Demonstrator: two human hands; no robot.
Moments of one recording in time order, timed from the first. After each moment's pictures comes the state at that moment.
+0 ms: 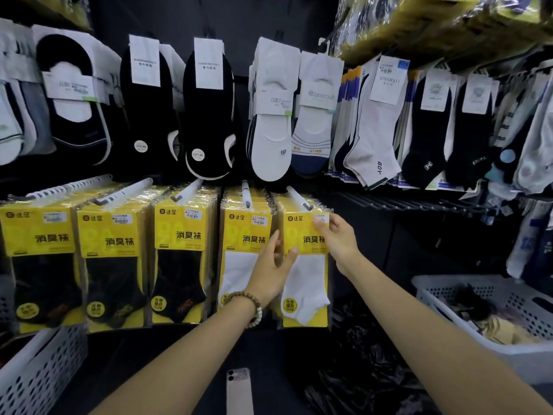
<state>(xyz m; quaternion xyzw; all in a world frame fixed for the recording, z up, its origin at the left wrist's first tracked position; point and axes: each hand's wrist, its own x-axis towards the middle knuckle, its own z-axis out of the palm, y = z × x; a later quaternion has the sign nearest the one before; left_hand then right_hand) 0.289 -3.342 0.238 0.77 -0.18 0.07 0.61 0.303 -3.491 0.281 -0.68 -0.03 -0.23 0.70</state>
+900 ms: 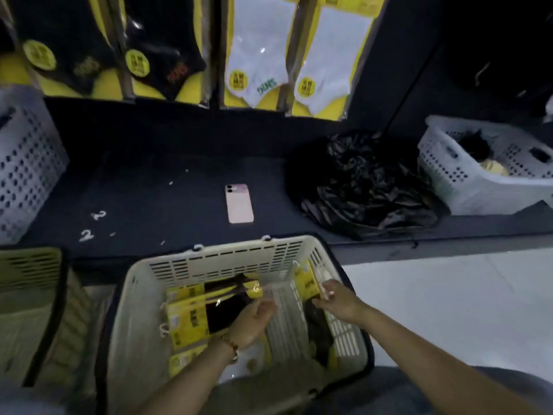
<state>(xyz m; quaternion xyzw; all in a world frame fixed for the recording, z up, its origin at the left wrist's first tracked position) 0.079 -3.284 -0.148 0.75 -0.01 -0.33 0.57 0.079 -3.498 -0.088 -0.90 0.14 0.28 0.31</state>
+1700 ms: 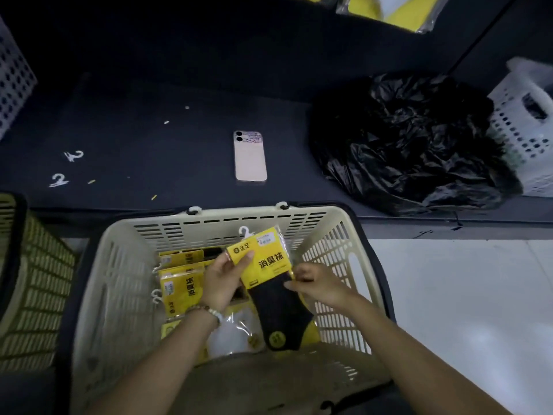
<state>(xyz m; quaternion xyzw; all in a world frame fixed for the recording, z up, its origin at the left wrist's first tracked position) 0.118 -3.260 -0.196 0.61 0.25 -0.18 0.73 0.110 -3.462 -0.163 -0.80 0.11 0.33 0.49</state>
